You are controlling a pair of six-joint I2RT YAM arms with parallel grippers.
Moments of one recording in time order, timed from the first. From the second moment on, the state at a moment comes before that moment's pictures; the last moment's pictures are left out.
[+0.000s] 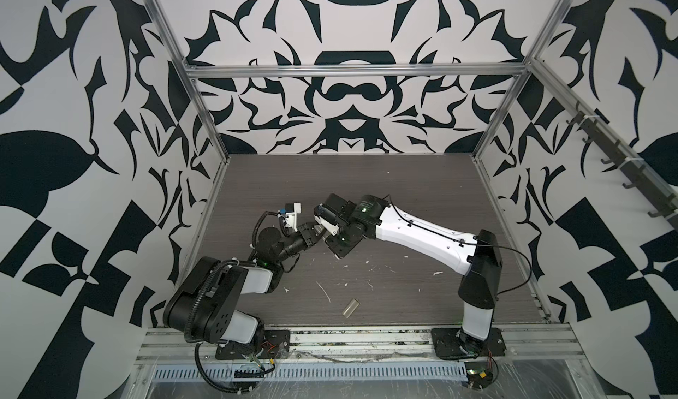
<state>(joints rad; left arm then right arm) -0.35 1.46 0.27 1.20 0.67 -1.18 1.03 1.89 1.80 -1.13 0.02 0.24</state>
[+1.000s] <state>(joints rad) -0.35 1.42 0.30 1.13 0.93 -1.26 1.09 1.56 1.54 -1.03 -0.17 -0.40</state>
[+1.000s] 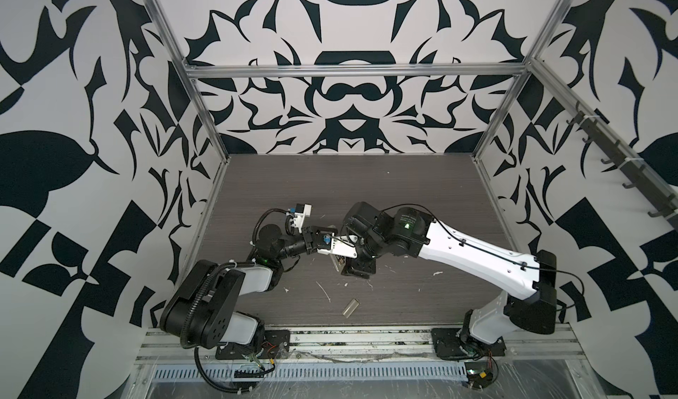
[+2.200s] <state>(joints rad) -0.37 1.44 0.30 1.13 0.96 -1.28 1.09 1.64 1.50 -1.00 -0.08 -0.58</state>
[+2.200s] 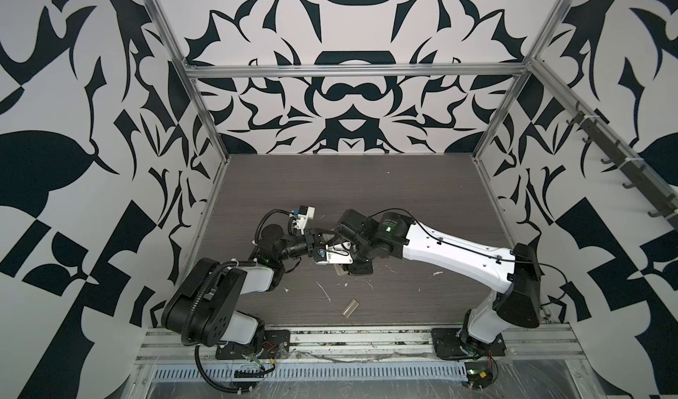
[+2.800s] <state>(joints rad) -0.37 1.45 0.30 1.13 0.96 -1.29 1.09 1.64 1.50 -0.99 -0.09 -0.58</state>
